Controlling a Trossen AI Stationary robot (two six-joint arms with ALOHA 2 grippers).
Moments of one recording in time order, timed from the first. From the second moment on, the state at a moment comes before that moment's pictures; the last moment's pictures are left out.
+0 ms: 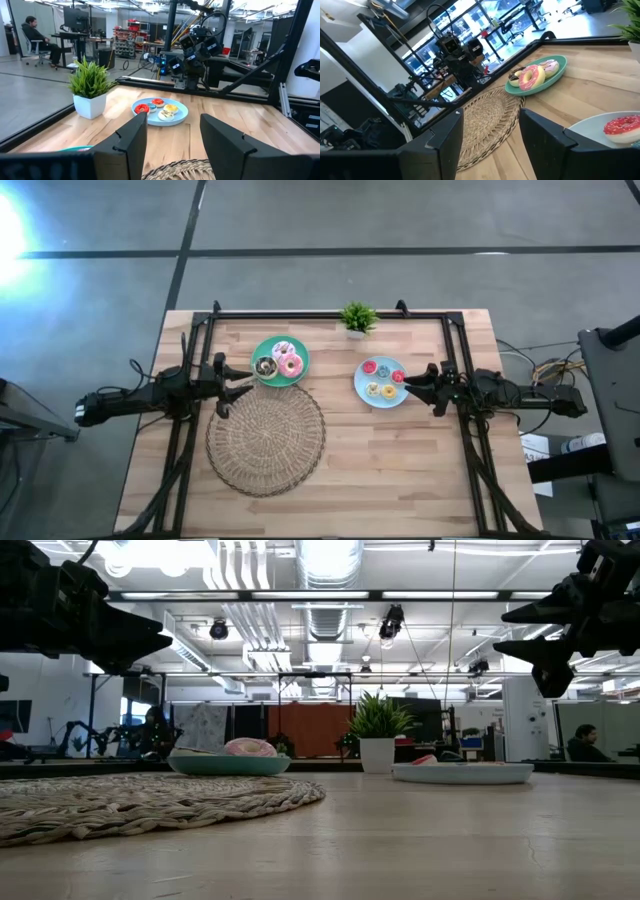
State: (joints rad) left arm 0.13 0.02 0.01 0.03 -0.04 -0.09; right arm -0.02 0.02 0.01 0.03 0.13 0.66
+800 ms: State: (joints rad) left arm 0.13 0.03 0.01 0.03 -0.04 -0.09; right arm 0.00 0.00 0.01 0.04 0.11 -0.03
